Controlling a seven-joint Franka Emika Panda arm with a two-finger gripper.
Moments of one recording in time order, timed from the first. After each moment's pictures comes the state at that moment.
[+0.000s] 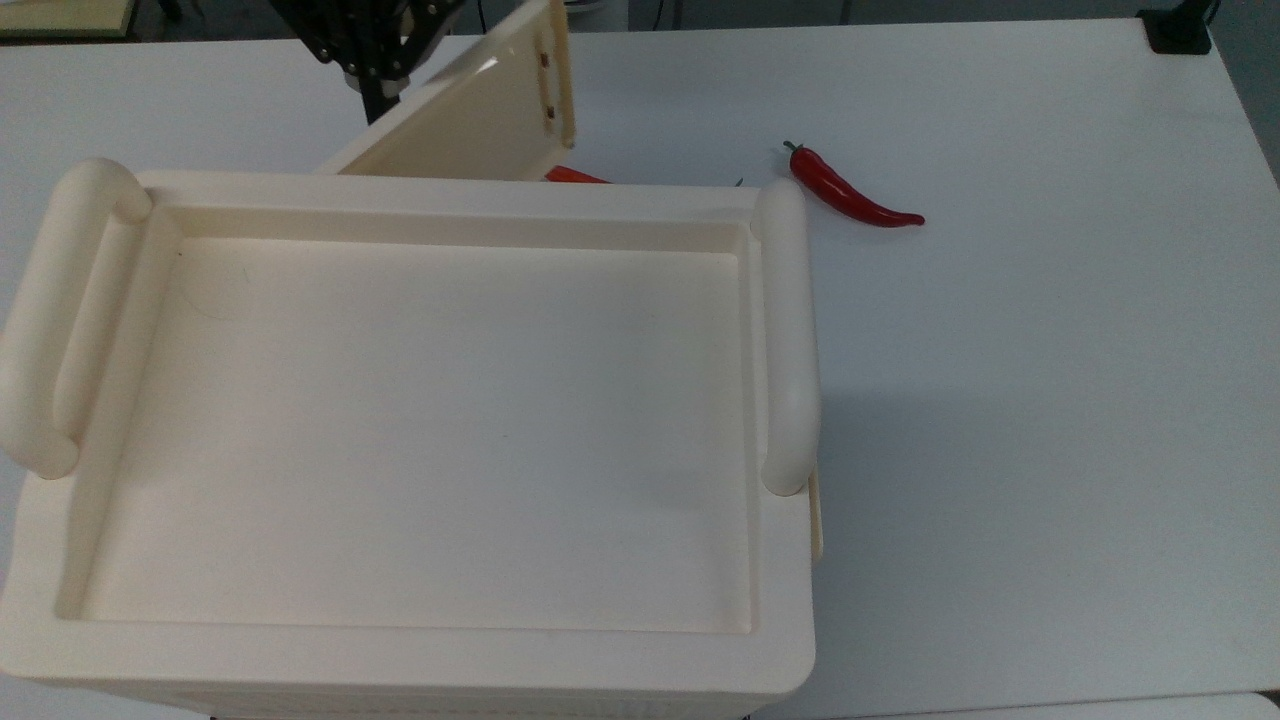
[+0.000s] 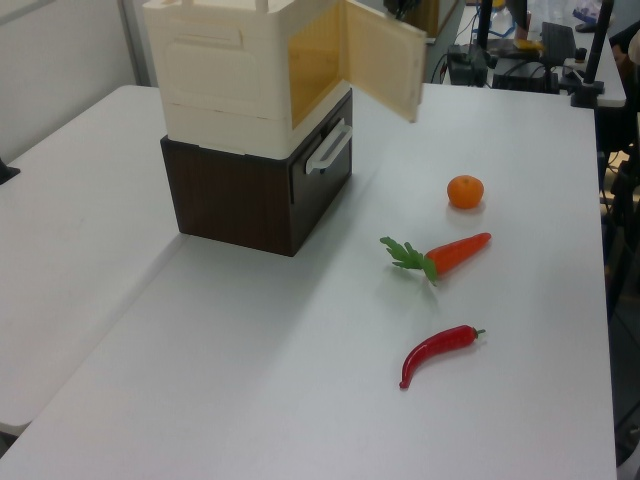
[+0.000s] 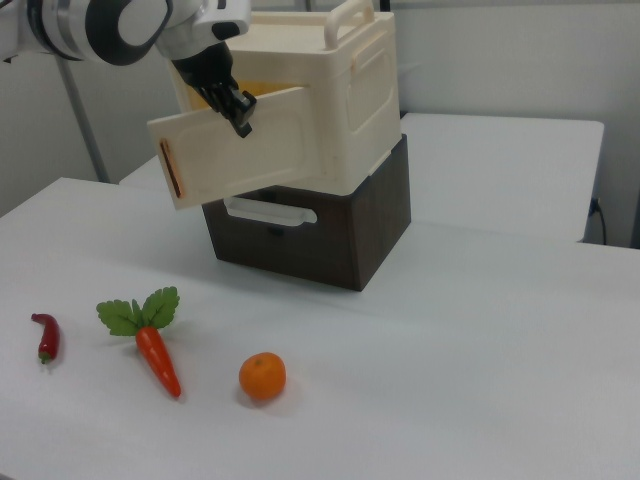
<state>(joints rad) 0.09 0.14 -0.14 -1.43 0.07 2.00 0.22</state>
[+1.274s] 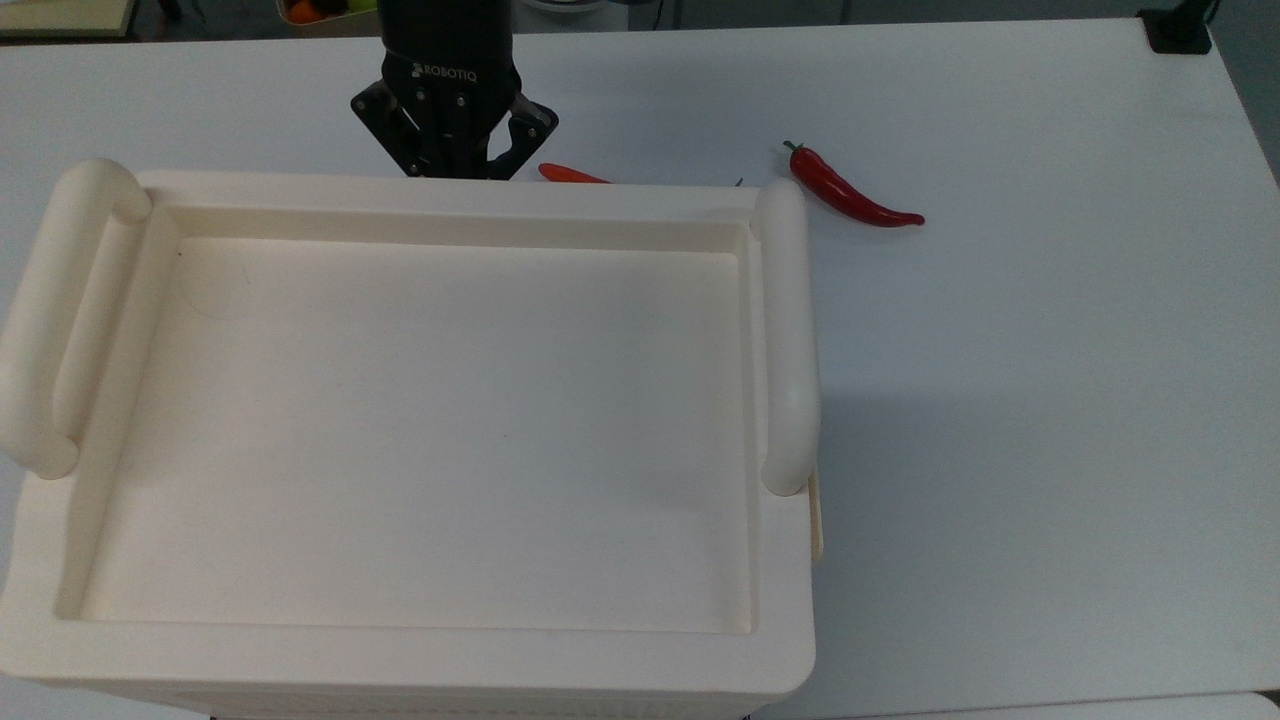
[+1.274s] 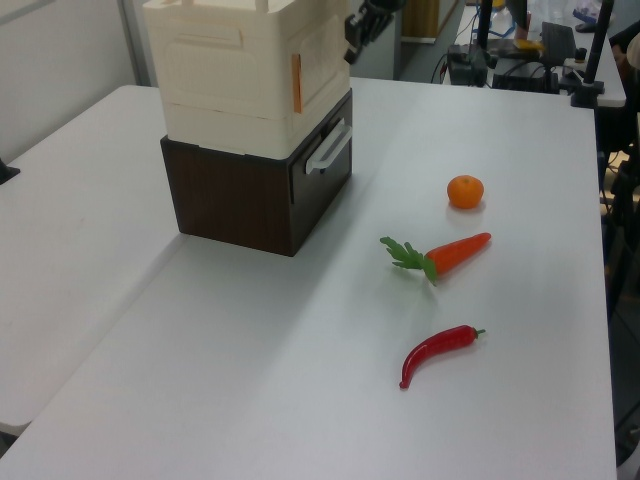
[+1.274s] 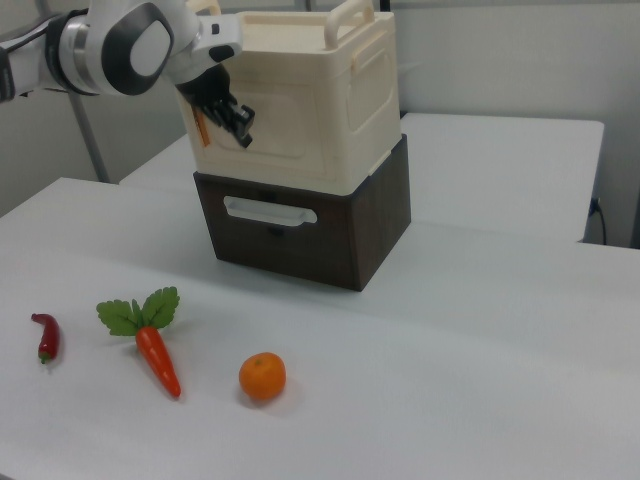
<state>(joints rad) 0.17 0.24 -0.14 -1.44 -0.01 2.15 0.25</state>
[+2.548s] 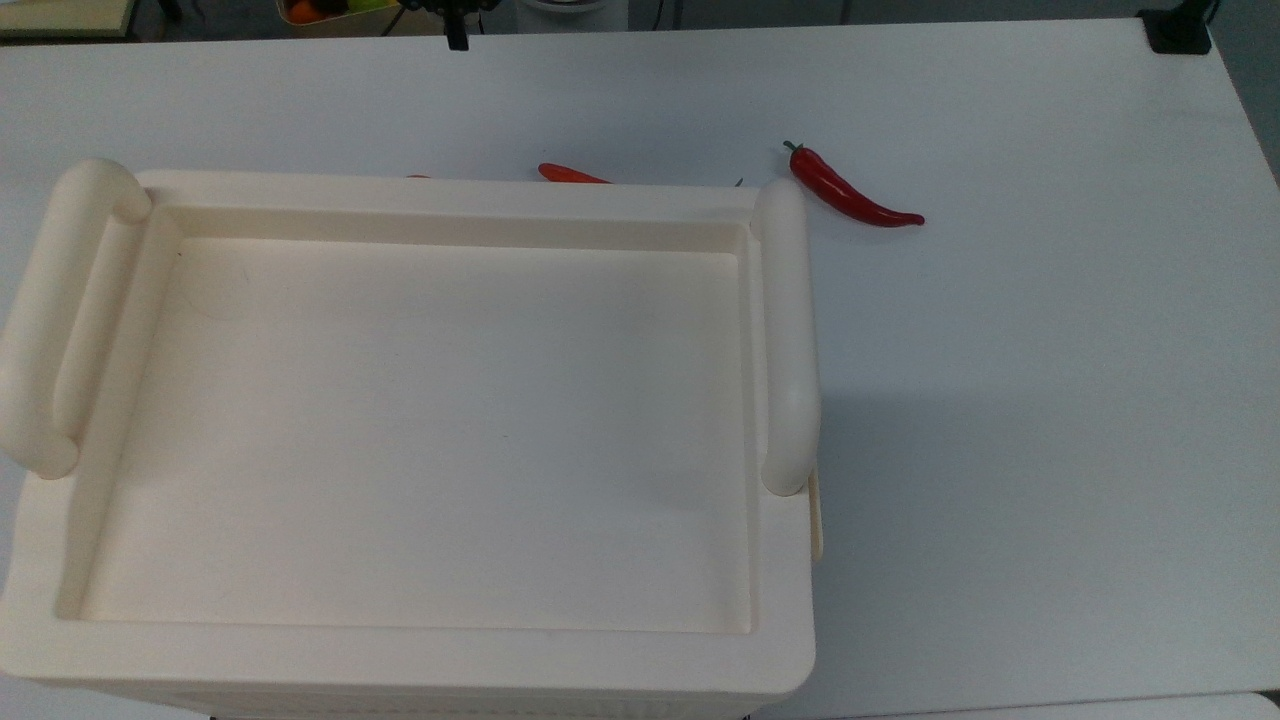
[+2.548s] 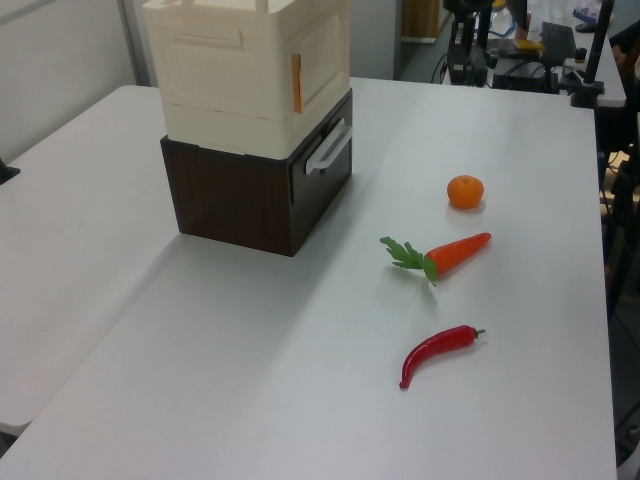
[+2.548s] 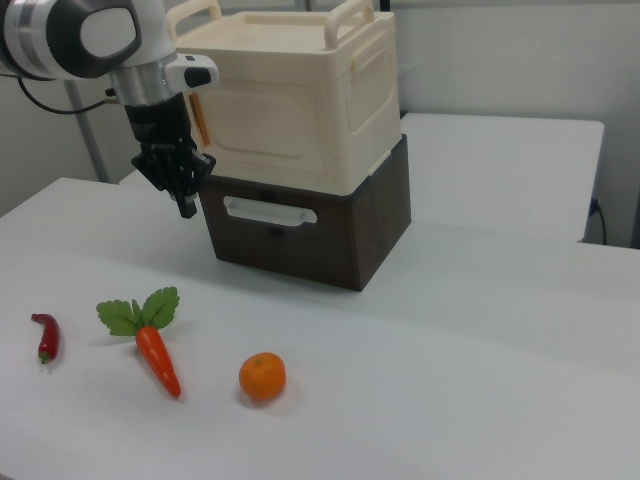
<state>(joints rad) 0.08 0.01 -0.07 -1.62 -0.04 1.63 -0.10</state>
